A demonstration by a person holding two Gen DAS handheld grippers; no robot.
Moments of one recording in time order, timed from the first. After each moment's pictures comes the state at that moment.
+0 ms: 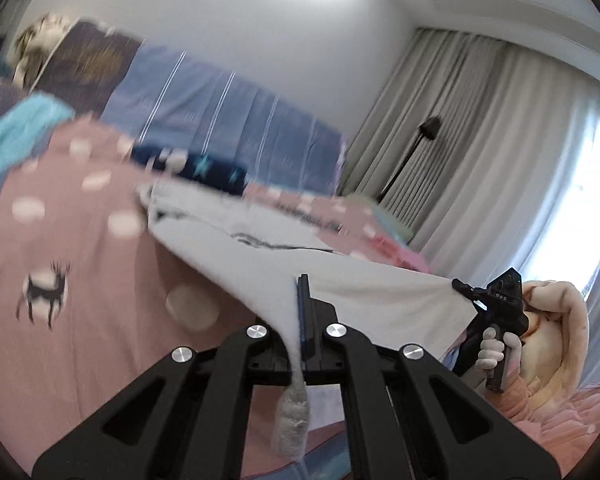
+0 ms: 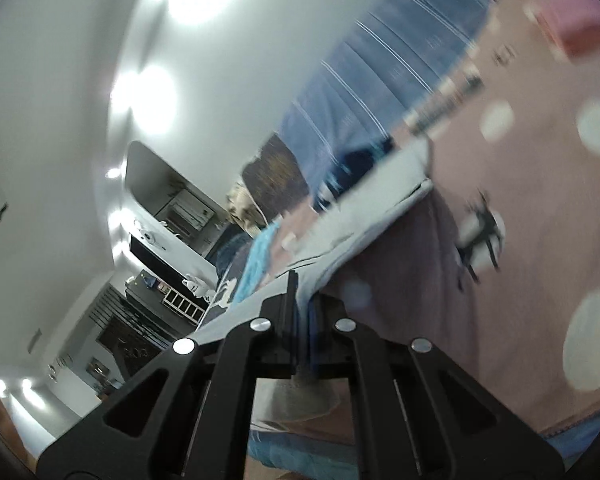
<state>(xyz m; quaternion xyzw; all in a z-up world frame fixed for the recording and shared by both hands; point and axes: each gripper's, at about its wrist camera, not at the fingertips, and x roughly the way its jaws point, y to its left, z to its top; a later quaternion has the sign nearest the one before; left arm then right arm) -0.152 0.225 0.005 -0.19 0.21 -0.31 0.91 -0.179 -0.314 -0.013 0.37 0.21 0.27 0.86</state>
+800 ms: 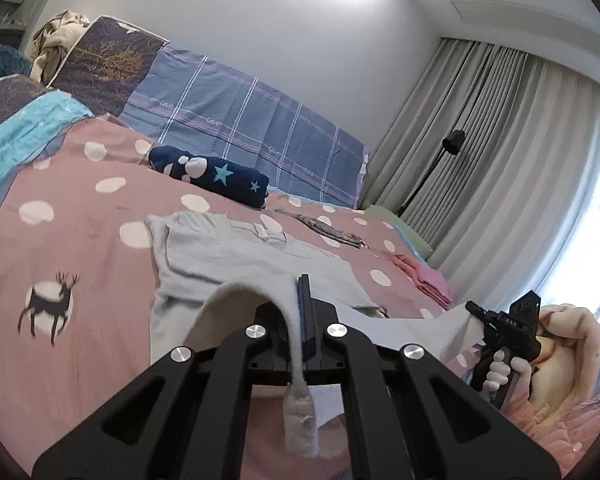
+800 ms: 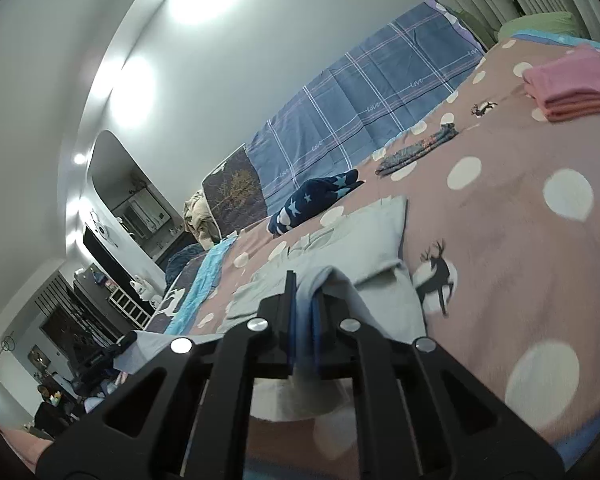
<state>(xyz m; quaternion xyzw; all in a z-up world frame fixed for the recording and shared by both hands) -0.106 0.219 0.000 -0.21 0.23 -0.26 0.91 -0.155 -0.315 -0.011 0.31 0.21 0.18 0.91</state>
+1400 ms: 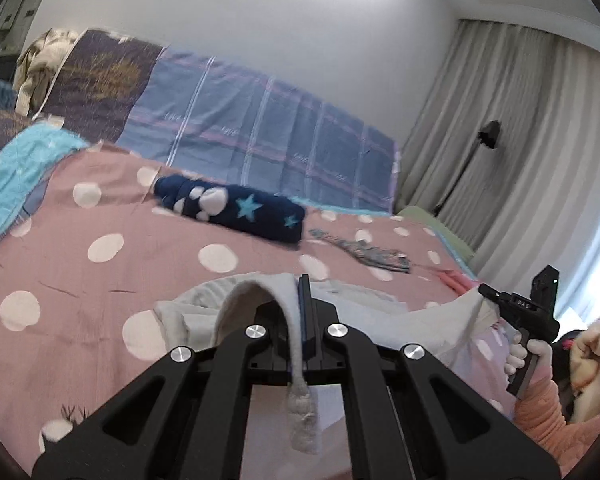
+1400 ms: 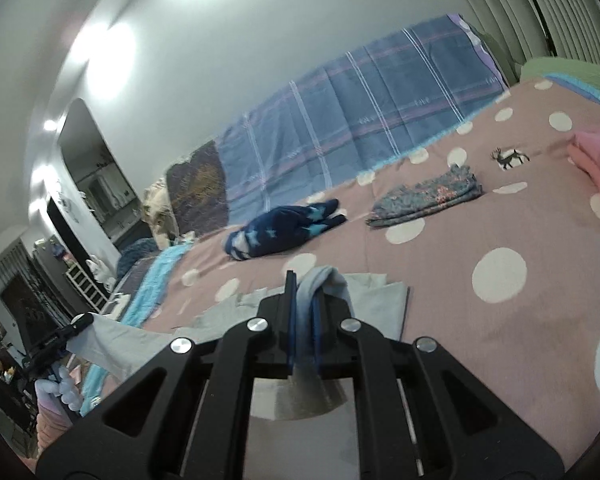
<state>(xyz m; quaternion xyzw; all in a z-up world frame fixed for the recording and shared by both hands) 0.065 0.209 0.013 -0.17 0.25 -0.22 0.93 0.034 -0.301 0.007 0.23 0.24 0.14 0.93</state>
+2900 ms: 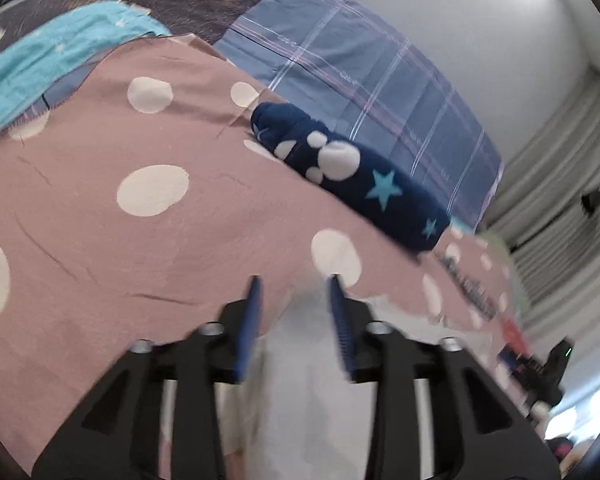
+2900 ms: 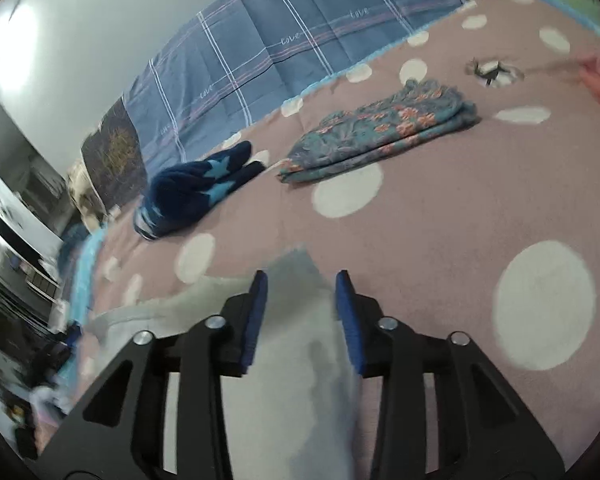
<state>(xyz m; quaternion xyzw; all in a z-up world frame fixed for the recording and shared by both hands) 0.219 0.255 -0.081 -0.26 0.38 -0.09 0.88 0.183 -0.317 -0.071 0.24 0.38 0.05 0.89</state>
